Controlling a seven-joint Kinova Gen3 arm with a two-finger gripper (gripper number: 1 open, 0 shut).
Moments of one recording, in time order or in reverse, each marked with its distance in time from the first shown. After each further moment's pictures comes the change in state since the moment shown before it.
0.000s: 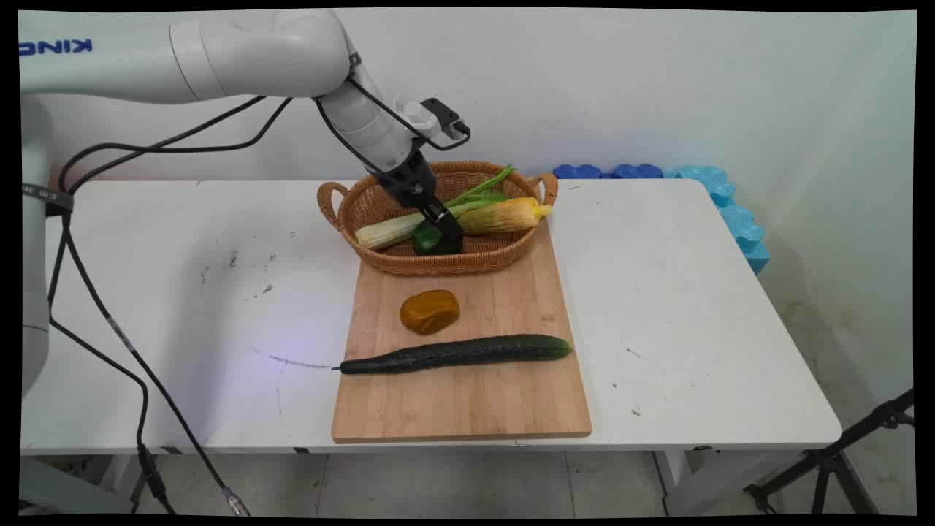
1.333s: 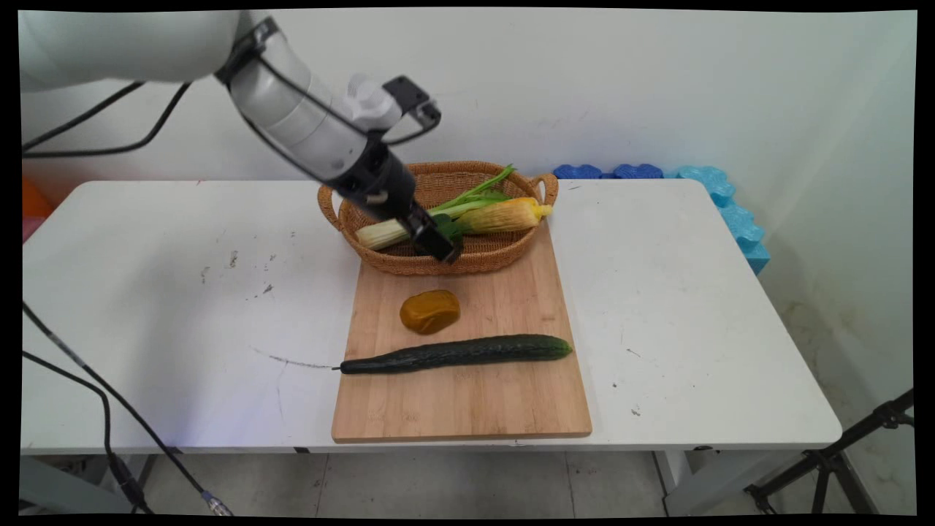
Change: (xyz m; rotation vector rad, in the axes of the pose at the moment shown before) arm -0.063 0.074 -0.108 -0.110 0.107 0.057
